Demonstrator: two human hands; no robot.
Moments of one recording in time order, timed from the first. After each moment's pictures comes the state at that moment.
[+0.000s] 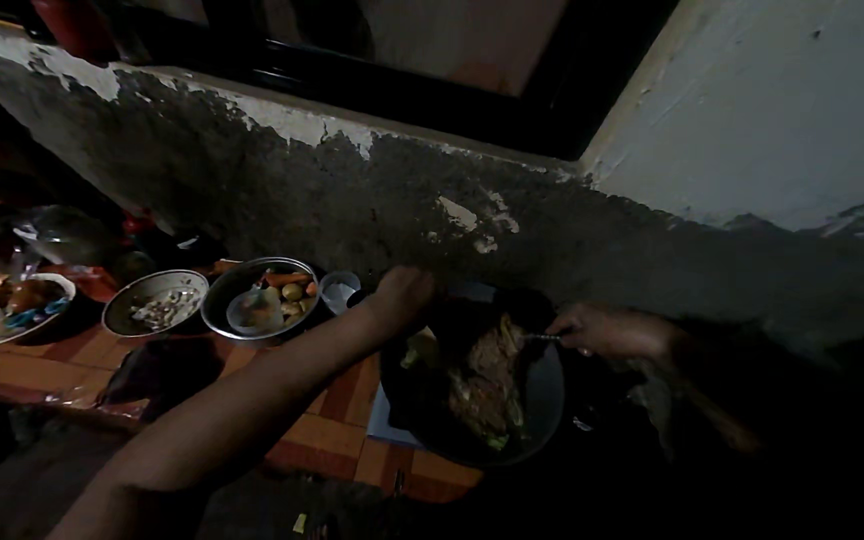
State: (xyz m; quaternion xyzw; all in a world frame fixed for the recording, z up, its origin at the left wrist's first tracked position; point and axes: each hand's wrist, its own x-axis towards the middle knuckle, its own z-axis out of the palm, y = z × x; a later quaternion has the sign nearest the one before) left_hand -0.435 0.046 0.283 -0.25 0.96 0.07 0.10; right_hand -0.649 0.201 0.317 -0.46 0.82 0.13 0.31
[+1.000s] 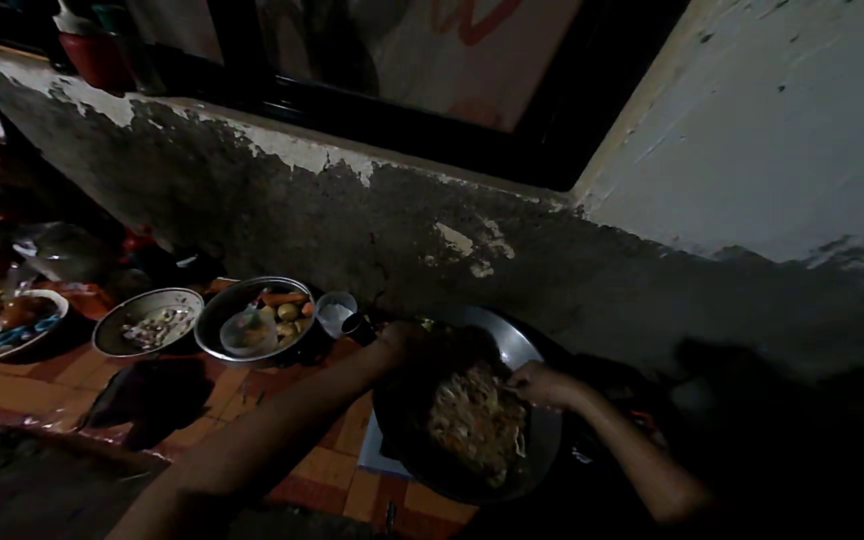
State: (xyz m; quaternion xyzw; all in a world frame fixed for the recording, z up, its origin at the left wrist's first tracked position) left_hand -0.463 0.037 0.220 -0.27 0.93 0.13 0.23; right_hand -0.673 0.188 0.199 -0.46 0.80 0.10 0.37
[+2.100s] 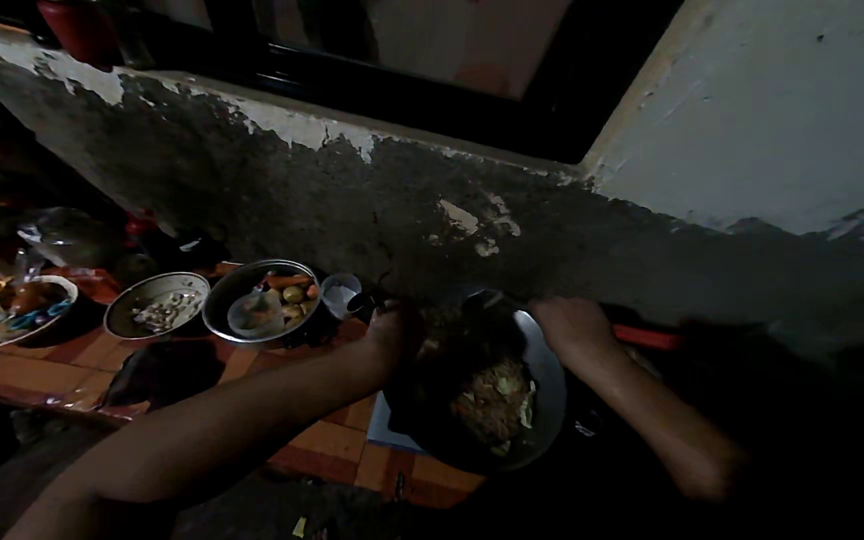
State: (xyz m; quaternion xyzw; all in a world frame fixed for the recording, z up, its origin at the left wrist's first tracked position) left_hand -0.430 0.066 0.243 -0.30 0.92 0.07 0.23; right_hand -0.604 0.183 0.287 -0.48 0.86 0.19 0.04
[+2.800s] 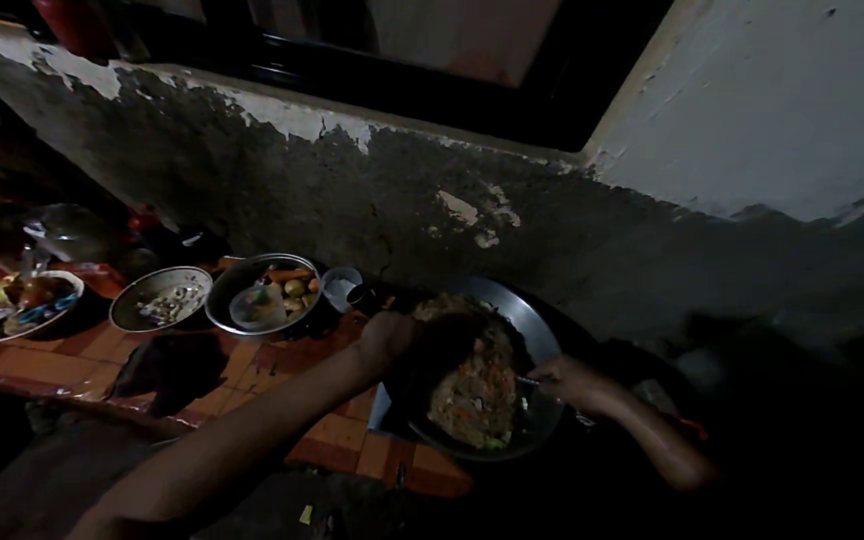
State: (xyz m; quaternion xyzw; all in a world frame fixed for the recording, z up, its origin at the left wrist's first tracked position) left_hand -0.417 0.070 0.230 -0.27 0.94 0.11 0.17; right_hand -0.651 0.241 0.219 -0.46 0.81 0.06 0.37
